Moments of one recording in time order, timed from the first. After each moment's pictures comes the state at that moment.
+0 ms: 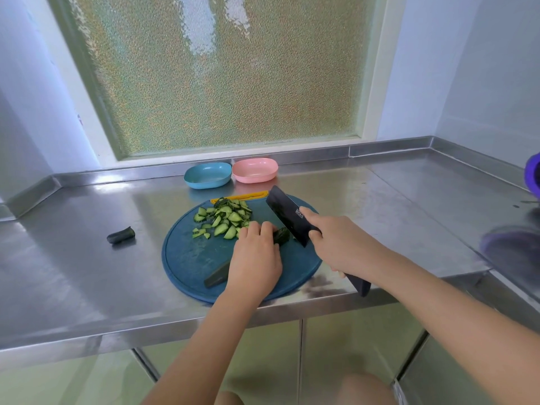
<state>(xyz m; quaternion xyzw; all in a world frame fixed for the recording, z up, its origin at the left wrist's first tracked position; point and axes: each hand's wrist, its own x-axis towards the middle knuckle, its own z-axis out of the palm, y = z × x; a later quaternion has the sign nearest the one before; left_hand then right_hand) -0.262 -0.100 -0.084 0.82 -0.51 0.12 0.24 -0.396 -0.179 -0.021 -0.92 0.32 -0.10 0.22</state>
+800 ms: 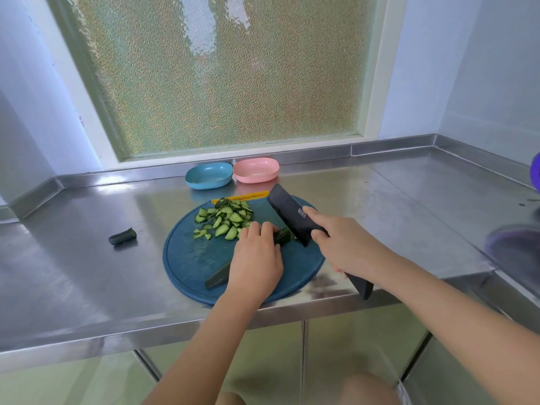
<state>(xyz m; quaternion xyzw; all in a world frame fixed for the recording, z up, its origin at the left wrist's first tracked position) -0.261 -0.100 -0.086 0.81 -0.51 0.13 0.24 -0.399 -0.180 -0.024 -0.90 0.33 -0.12 0.27</state>
